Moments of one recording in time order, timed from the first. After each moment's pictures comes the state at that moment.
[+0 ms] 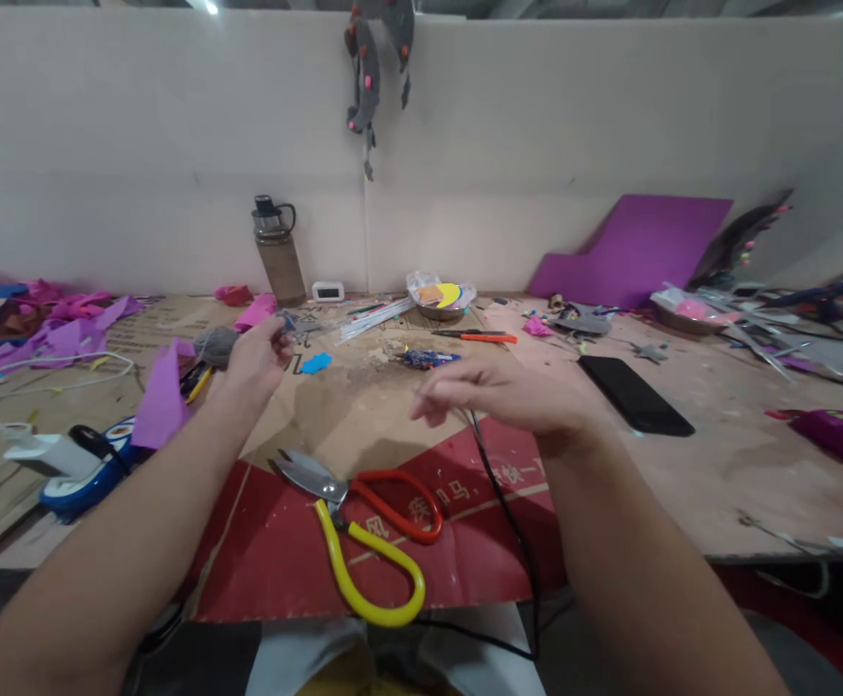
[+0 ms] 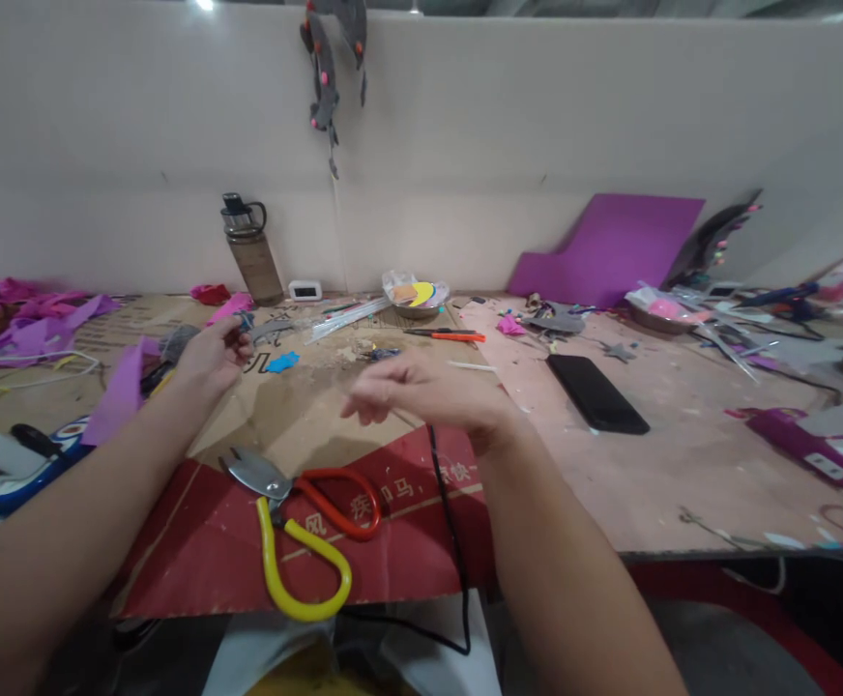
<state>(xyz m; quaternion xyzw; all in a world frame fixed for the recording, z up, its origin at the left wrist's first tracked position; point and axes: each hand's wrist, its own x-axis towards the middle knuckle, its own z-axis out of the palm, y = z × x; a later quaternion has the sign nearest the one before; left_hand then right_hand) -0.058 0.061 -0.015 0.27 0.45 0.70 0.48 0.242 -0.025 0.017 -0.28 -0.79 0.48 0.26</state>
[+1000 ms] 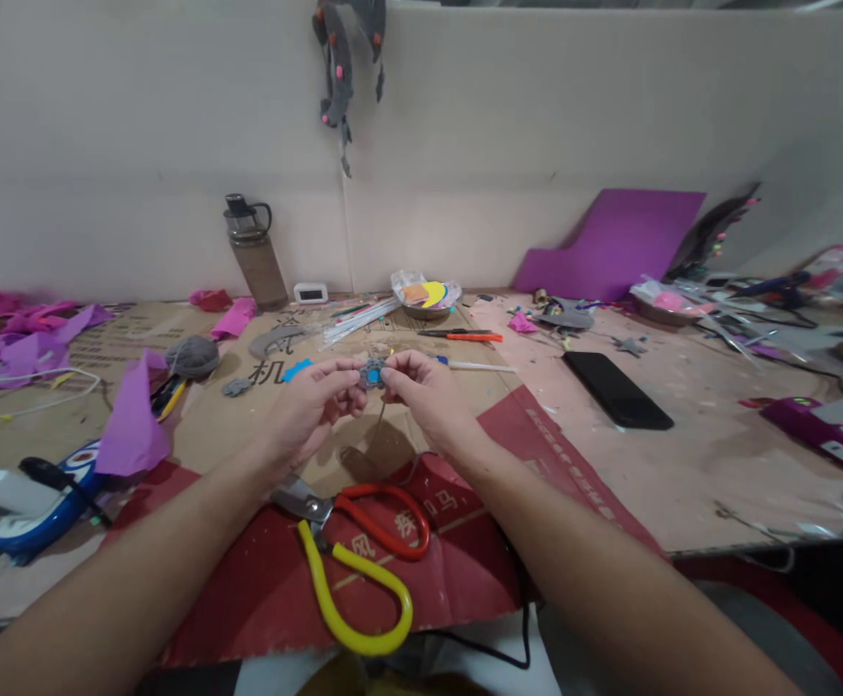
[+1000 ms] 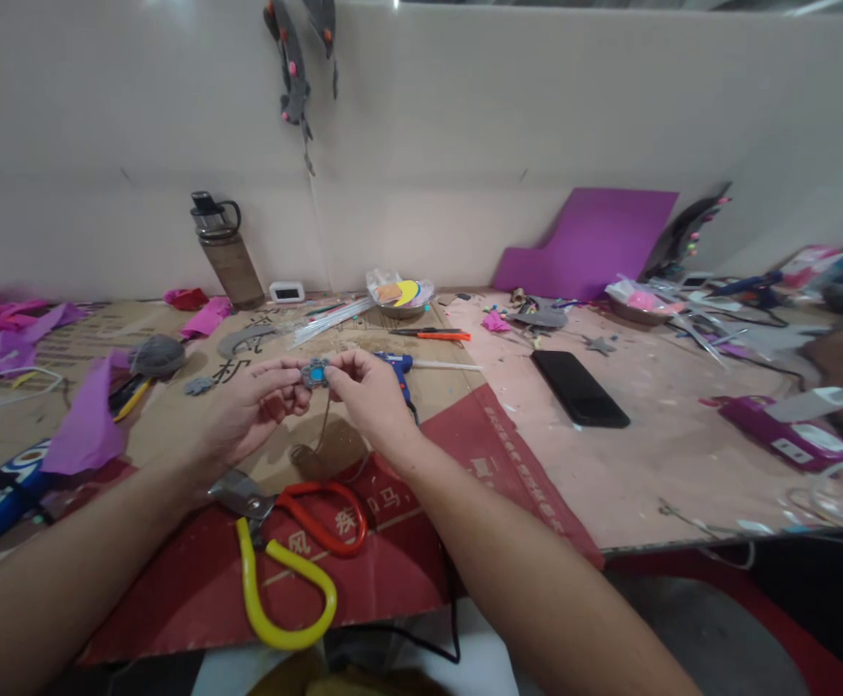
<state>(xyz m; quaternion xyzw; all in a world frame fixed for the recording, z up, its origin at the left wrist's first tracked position) 0.022 -0.011 -0.014 0.47 0.35 0.49 0.64 0.180 -0.005 -0.034 -0.38 -0.53 0.51 0.56</state>
